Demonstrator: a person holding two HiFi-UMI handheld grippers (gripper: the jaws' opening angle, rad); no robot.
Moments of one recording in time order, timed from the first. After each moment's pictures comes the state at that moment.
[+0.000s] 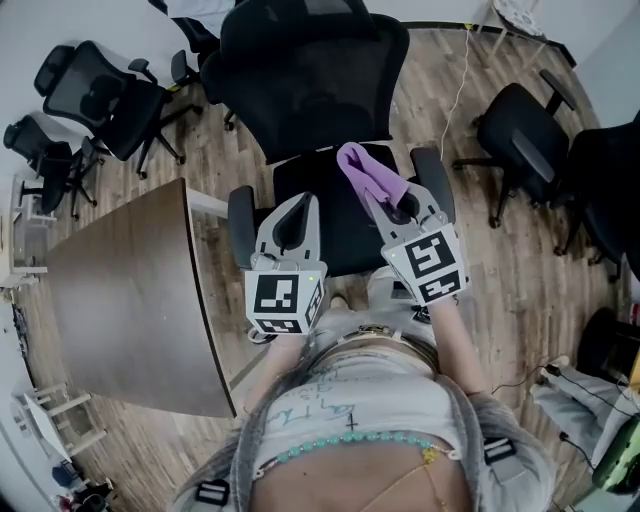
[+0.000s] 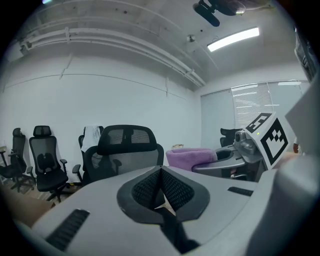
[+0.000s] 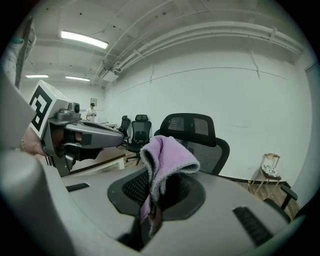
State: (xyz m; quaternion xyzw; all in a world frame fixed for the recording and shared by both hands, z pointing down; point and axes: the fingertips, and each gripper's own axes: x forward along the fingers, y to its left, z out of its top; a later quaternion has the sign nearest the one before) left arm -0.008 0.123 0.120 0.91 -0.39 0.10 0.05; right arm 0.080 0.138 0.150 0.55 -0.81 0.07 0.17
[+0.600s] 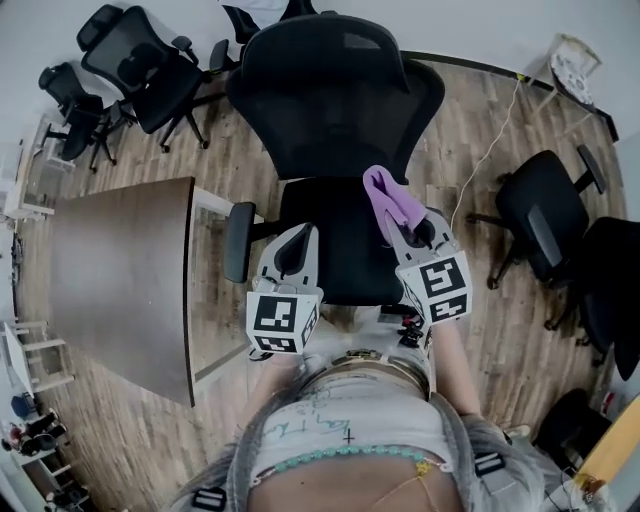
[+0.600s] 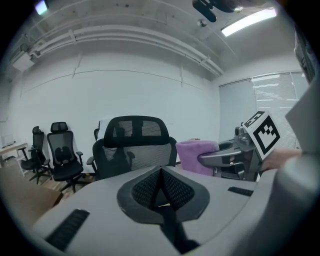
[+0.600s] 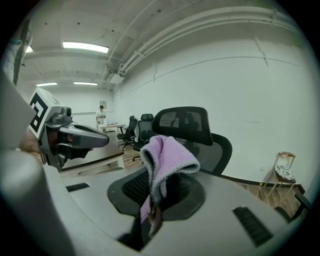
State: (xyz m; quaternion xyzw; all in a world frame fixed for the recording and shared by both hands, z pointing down) left arm 0.033 0.072 0.139 0.86 -0.48 0.13 0.08; right arm 0.167 0.060 0.168 0.49 -0.85 0.08 0.17
